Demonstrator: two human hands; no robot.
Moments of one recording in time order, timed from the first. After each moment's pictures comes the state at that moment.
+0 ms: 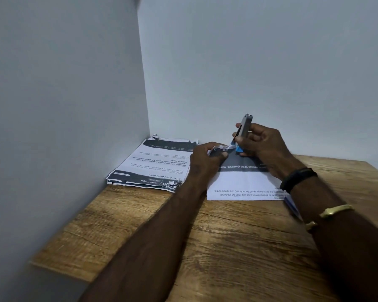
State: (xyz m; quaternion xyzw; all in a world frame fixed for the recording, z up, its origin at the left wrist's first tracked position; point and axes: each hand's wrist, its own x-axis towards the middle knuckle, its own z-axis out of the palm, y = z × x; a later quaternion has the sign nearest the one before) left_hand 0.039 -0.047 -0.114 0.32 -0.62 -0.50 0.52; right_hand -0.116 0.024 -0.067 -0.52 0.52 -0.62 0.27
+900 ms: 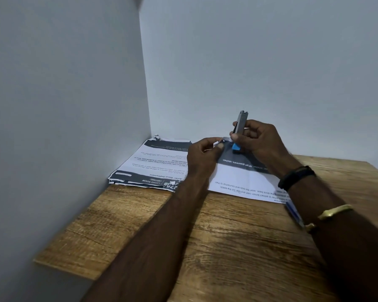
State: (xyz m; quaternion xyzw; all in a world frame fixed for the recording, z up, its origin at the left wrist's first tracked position) left_hand 0.041 -0.047 -0.109 0.28 -0.54 -0.55 0.57; right_hand -0.105 0.022 -0.057 -0.56 0.52 -0.60 0.22
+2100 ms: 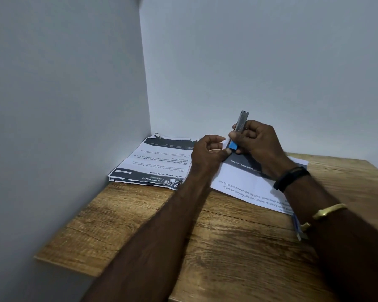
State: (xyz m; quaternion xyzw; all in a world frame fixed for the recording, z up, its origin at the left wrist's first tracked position) left_hand 0.037 -0.038 -0.105 0.28 -0.56 -0.56 0.54; right_hand -0.100 0.018 -0.067 -0.54 0.52 -0.63 0.21
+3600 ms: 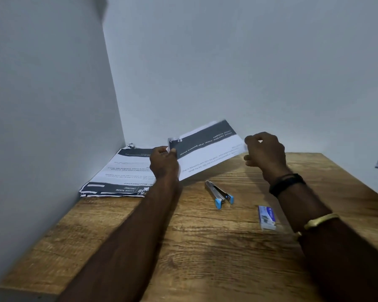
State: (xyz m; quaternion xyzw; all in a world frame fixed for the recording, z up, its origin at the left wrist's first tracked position) left_hand 0.041 -0.066 -0.109 0.51 -0.47 -0.40 0.60; right_hand -0.138 0.080 -0.057 -0.30 0.73 -0.60 0.08
